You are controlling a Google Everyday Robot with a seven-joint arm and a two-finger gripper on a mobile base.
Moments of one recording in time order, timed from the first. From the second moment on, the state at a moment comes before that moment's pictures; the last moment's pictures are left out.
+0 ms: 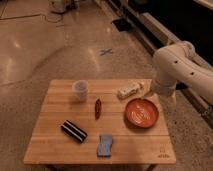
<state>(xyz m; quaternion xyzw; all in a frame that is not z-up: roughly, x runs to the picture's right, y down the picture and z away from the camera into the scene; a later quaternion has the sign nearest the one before) 0.242 0.053 0.663 -0.28 -0.16 -0.53 0.78</state>
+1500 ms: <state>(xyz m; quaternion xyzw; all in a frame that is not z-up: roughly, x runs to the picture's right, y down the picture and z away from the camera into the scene) 0.244 0.101 0.853 -0.31 -0.15 -0.53 0.77</state>
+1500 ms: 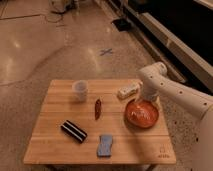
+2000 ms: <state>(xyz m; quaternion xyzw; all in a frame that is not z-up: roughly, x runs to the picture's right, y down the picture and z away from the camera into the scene) 0.231 0.134 0.871 -0.33 -0.17 -0.52 0.76</state>
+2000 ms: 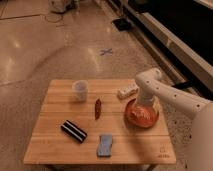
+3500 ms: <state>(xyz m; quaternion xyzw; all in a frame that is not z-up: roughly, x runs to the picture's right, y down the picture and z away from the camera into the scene) 0.121 0.145 0.878 -0.31 -0.25 -0.60 0.70</state>
